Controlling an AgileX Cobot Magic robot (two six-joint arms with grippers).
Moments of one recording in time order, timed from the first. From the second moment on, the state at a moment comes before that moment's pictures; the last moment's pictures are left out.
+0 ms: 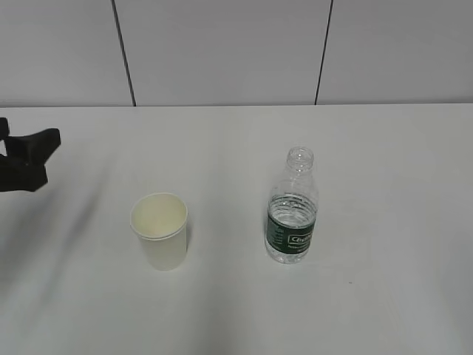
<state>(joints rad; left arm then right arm) -0.08 1.40 -0.36 0.34 -0.79 -0.17 -0.01 -0.02 -0.50 0.00 1.14 -0.08</state>
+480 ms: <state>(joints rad) -0.08 1.62 -0.34 0.66 -0.89 -0.23 -0.01 -0.02 -0.50 0.00 1.14 -0.08</state>
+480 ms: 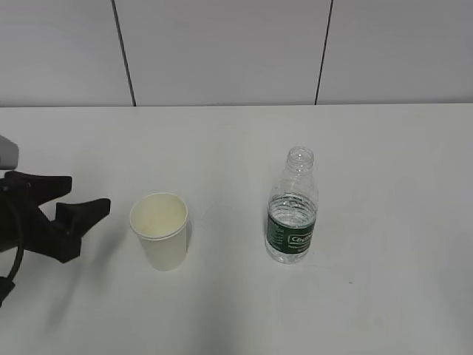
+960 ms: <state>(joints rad) -0.08 1.78 -0.34 0.85 -1.11 -0.23 -0.01 -0.02 -0.50 0.00 1.14 -0.08</state>
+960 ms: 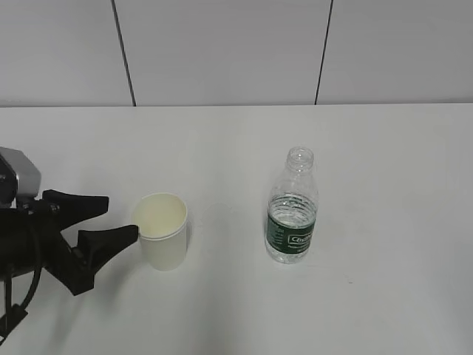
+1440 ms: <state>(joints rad) -0.08 1.95 -0.34 0.87 -1.14 0.01 -0.01 -0.02 -0.50 0.00 1.14 -0.08</state>
